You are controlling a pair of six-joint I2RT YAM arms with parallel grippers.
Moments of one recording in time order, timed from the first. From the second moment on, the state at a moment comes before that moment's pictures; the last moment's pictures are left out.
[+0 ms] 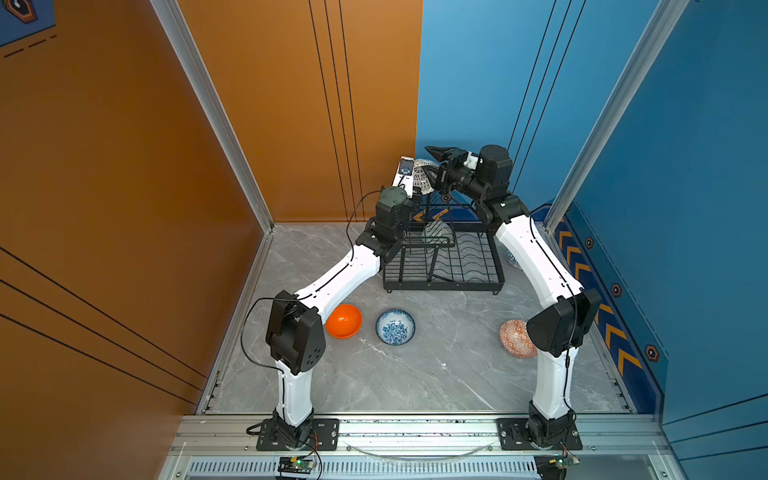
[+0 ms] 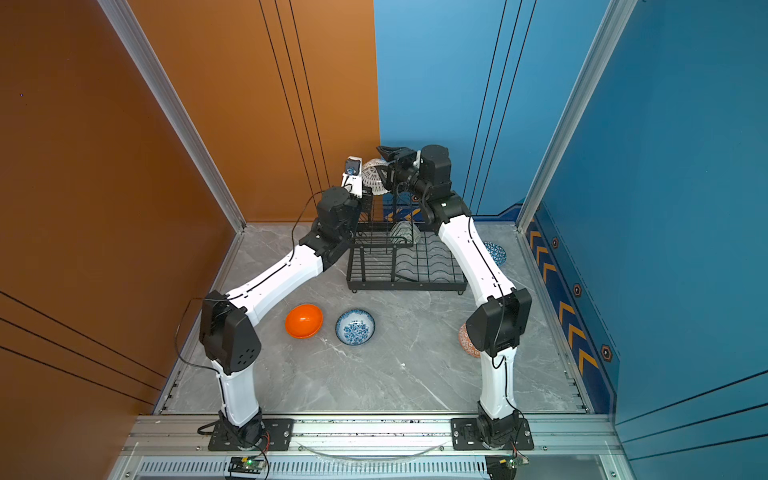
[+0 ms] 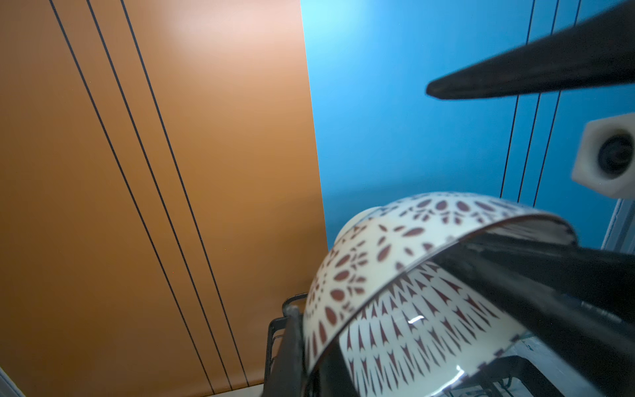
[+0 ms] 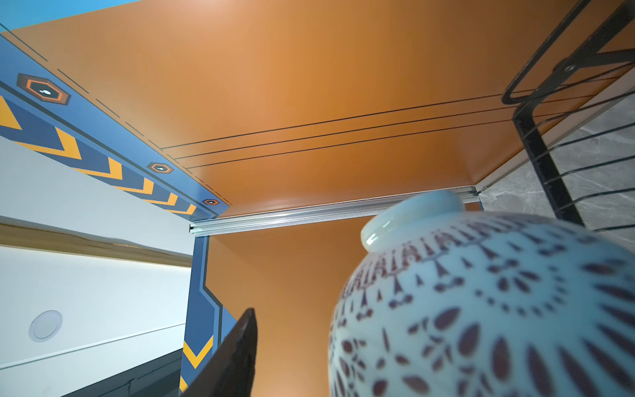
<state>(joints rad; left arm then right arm) -0.61 1.92 1.80 0.26 -0.49 0.16 0.38 2.02 2.22 -0.15 -0.37 1.72</state>
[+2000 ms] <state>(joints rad) -0.59 1.69 1.76 -0.02 -0.24 -0.10 0.25 2.00 2.10 -0.07 -0.33 1.56</state>
